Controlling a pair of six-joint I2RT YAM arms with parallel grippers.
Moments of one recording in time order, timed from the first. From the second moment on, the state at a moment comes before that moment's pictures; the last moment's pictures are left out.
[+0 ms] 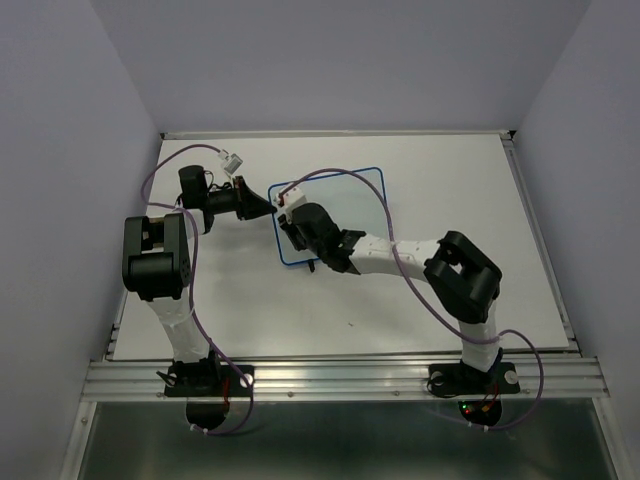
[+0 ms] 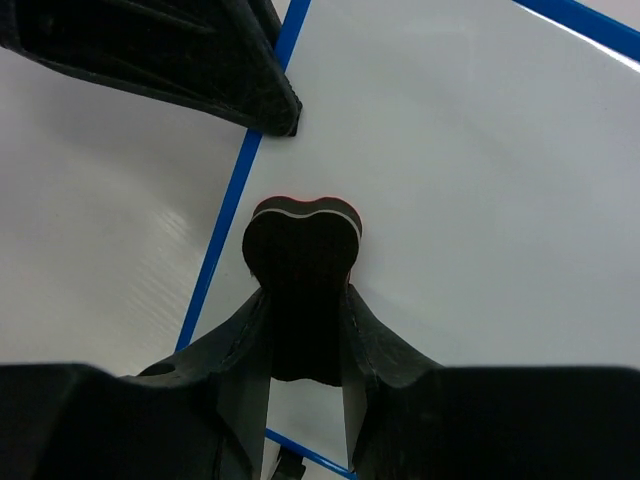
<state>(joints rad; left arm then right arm) 0.06 1.90 1.01 0.44 1.33 -0.18 0.95 1.96 1.32 0.19 0.34 0.05</state>
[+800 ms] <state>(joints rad) 0.06 1.90 1.01 0.43 1.32 -0.18 0.52 1.73 1.16 0.22 0.41 0.09</state>
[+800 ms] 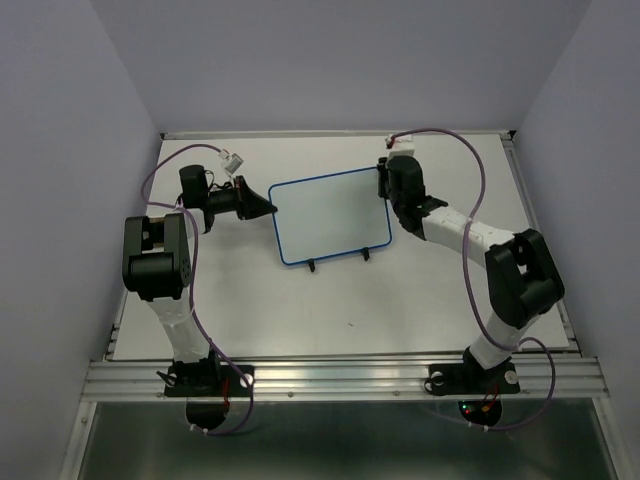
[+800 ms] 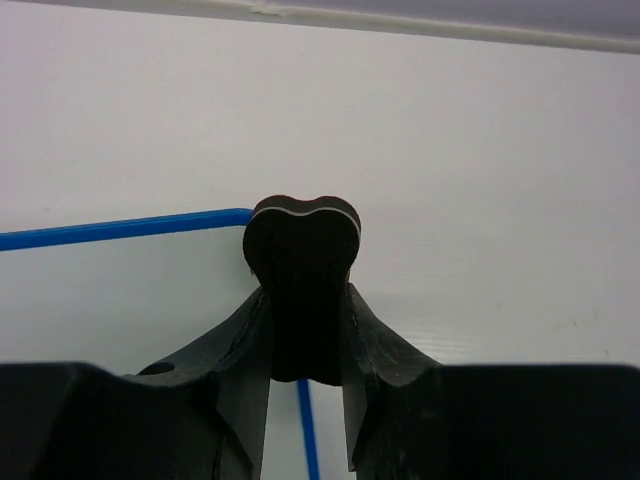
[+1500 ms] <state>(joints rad) 0.06 1.90 1.01 0.42 1.28 -0.13 0.38 1.57 1.00 0.17 0.47 0.20</state>
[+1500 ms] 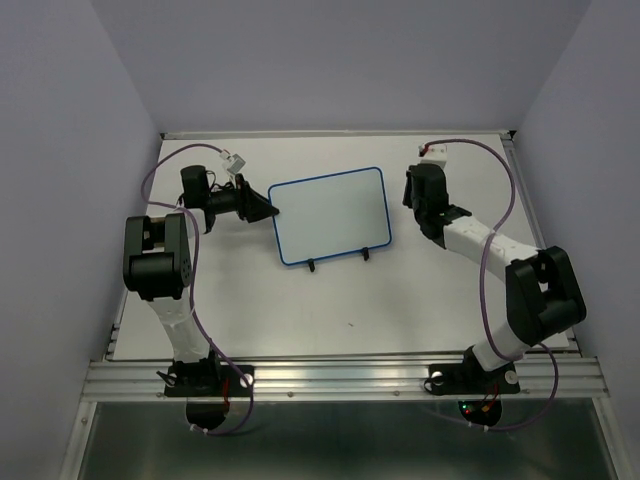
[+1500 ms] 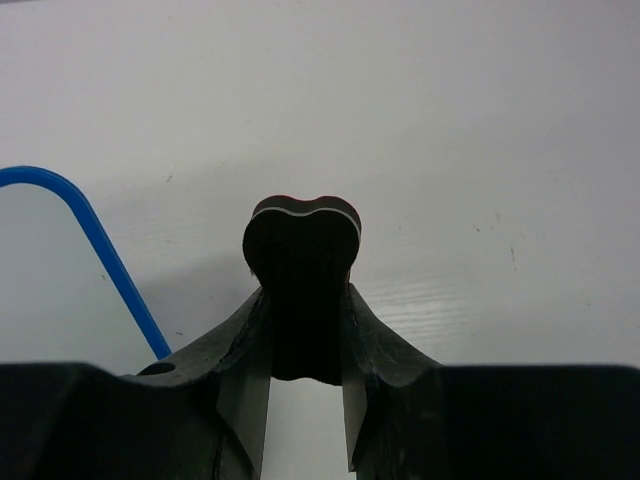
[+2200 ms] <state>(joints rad) 0.05 1.33 0.78 0.31 0.78 -0.20 0.36 1.61 1.00 -0.24 0.47 0.47</state>
